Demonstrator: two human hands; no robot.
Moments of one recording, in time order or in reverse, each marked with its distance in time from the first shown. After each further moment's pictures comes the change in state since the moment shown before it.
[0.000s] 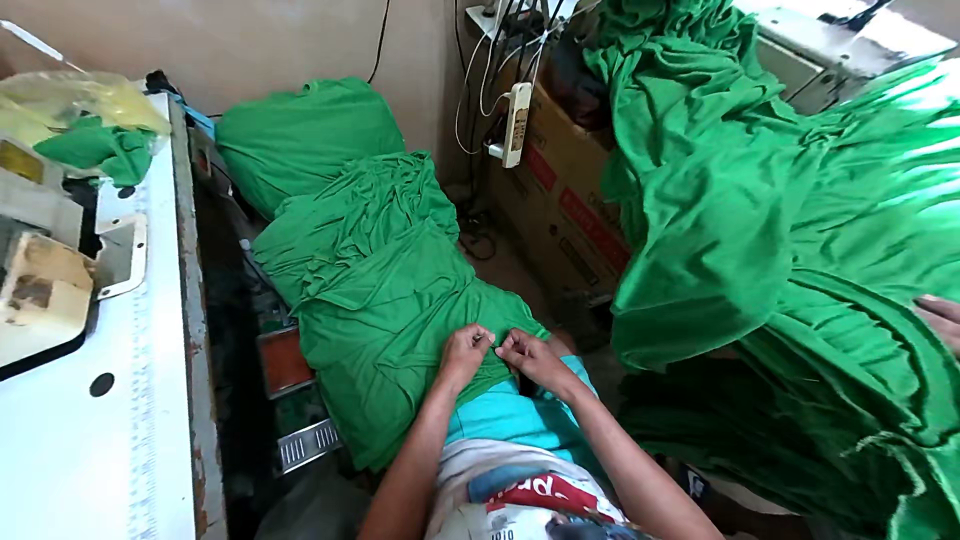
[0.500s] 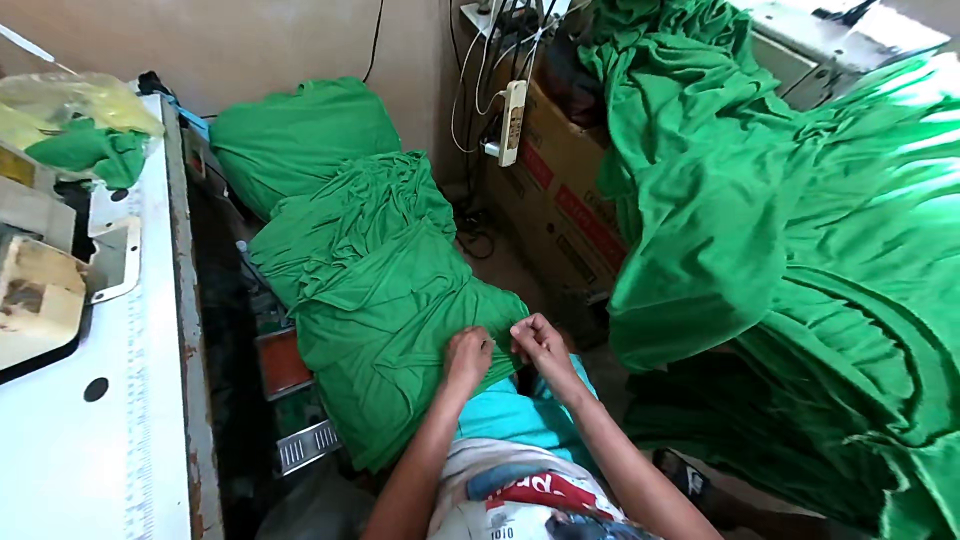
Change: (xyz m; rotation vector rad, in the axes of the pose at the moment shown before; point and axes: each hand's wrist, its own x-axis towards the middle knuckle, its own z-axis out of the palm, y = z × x) left_hand -0.005 0.021 0.009 0.414 -0.045 0.004; right_hand -0.006 0.011 0.007 0.399 0.336 -0.267
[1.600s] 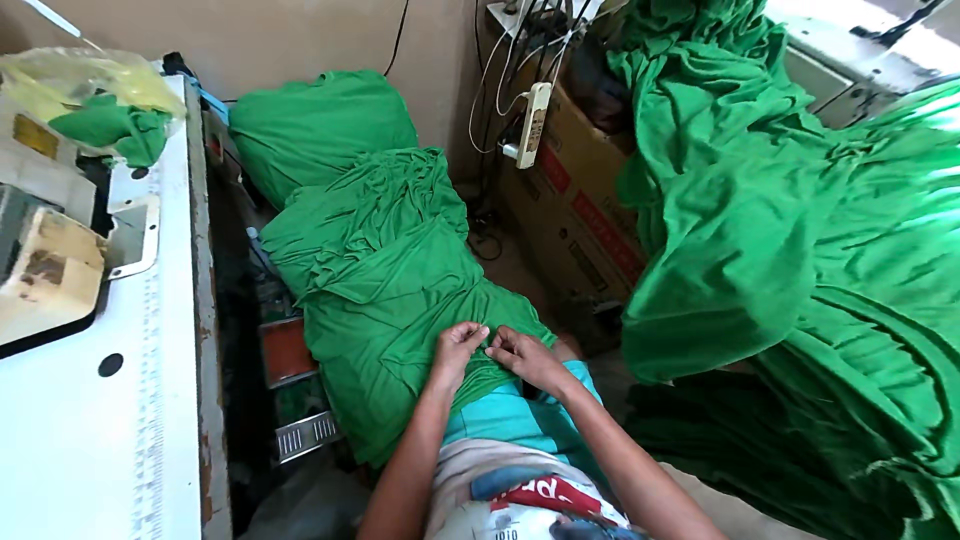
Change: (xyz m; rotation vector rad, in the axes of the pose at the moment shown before) left_hand 0.004 -0.042 0.009 -0.999 0.262 0.008; right_hand 0.026 -0.015 0.017 -0.638 -0.480 0.099
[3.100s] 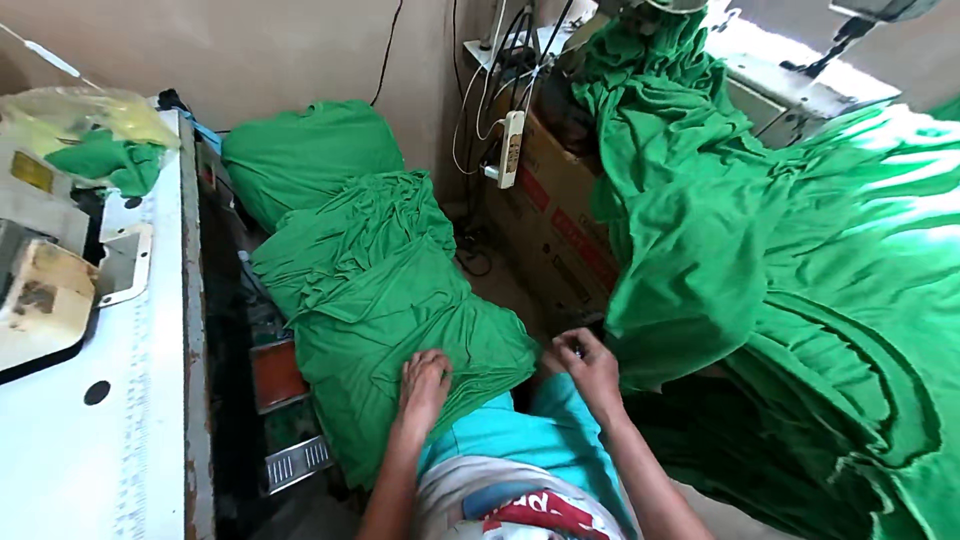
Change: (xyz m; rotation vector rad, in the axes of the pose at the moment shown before) left_hand -0.039 0.051 -0.028 1.172 -0.219 -0.026; right_hand -0.056 0.047 -0.031 0.048 0.752 0.095
